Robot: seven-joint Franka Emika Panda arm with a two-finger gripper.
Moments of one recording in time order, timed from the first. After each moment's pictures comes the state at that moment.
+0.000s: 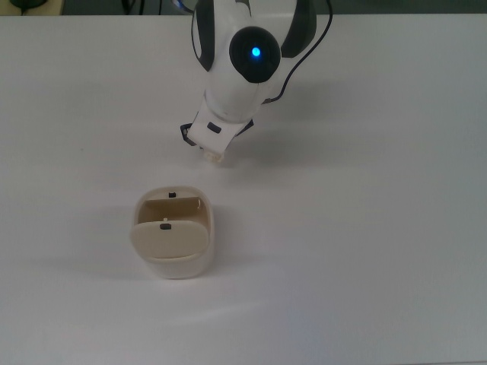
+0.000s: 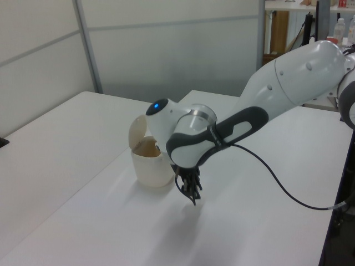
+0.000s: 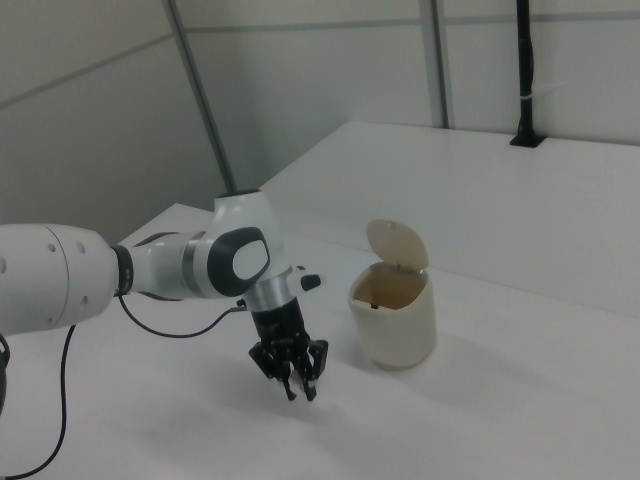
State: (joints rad) arm 0.21 0.35 -0.09 -1.80 -0.18 1.95 -0.11
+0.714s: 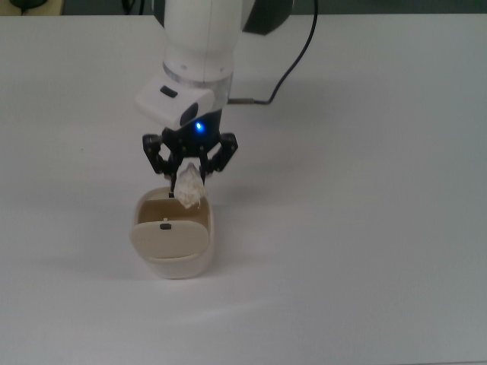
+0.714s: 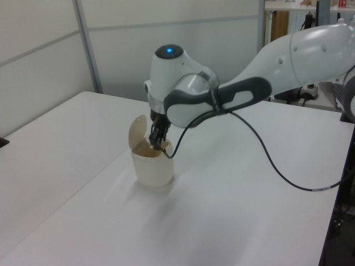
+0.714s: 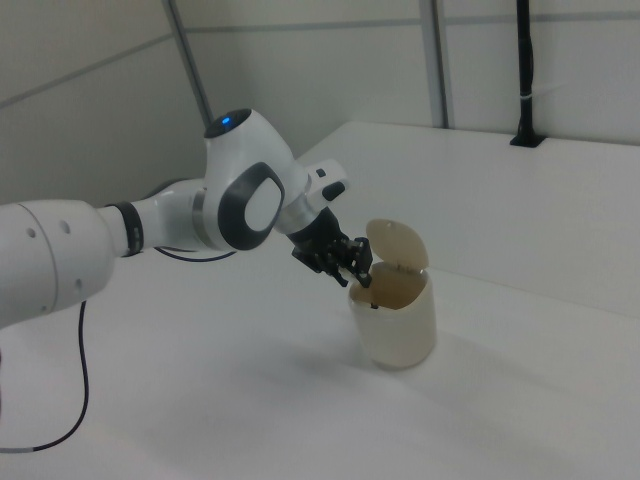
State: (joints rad) arm 0.14 0.33 -0.10 -1.63 -0.18 2.31 -0.03
